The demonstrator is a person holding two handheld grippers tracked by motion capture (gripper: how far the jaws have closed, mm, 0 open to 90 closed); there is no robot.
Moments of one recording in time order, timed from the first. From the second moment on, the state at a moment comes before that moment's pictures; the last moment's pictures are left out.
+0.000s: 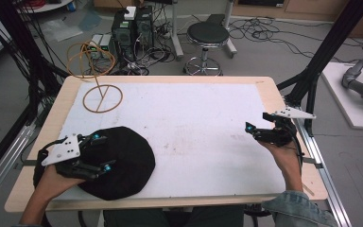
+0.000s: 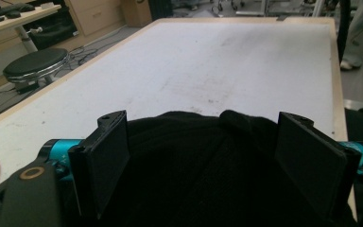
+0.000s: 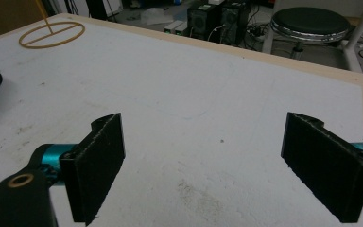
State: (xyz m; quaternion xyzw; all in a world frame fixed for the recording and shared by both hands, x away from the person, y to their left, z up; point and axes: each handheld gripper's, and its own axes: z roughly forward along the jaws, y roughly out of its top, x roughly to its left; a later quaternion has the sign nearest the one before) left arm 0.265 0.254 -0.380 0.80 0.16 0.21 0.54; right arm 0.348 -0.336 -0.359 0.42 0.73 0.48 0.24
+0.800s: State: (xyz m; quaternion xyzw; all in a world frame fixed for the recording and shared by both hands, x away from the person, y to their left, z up) left arm 0.267 0.252 -0.391 0.83 0.15 0.23 0.49; right arm 0.348 -0.336 -0.358 0.42 0.73 0.49 0.23
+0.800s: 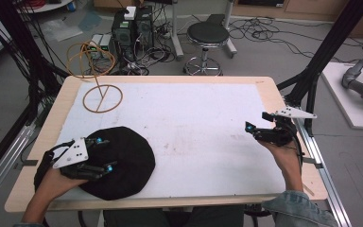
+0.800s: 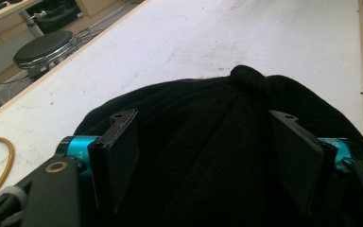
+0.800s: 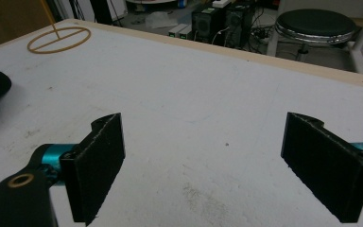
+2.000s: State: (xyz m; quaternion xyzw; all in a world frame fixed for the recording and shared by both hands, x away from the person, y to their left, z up) left arm 0.266 0.256 -0.390 0.82 0.14 0.21 0.52; right arm 0.349 -0.339 -0.362 0.43 0.73 0.48 0.23
